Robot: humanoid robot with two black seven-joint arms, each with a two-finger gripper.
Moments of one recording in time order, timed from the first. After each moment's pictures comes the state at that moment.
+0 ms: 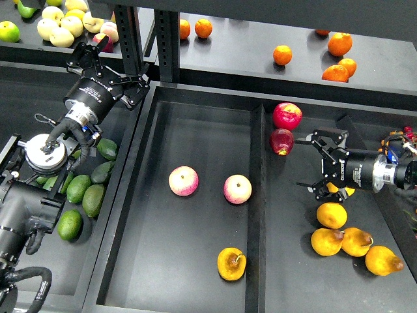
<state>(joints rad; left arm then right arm) -0.39 0.00 -1.61 -1.11 0.15 -0.20 0.24 0.83 -0.51 0.47 0.94 -0.14 0.58 -0.49</state>
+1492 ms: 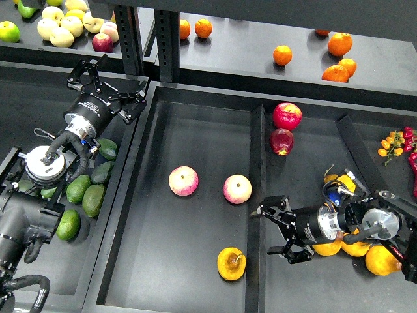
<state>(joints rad) -0.37 0.00 -1.60 -1.07 0.15 -0.20 0.24 0.79 -0.37 0.23 0.93 -0.24 0.58 -0.49</state>
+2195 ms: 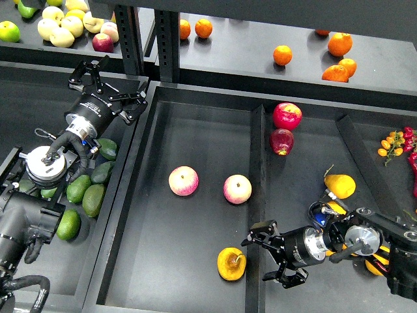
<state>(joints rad) -0.37 0.00 -1.59 -1.07 0.15 -0.20 0.24 0.77 -0.25 0.12 0.80 -0.24 0.58 -0.49</state>
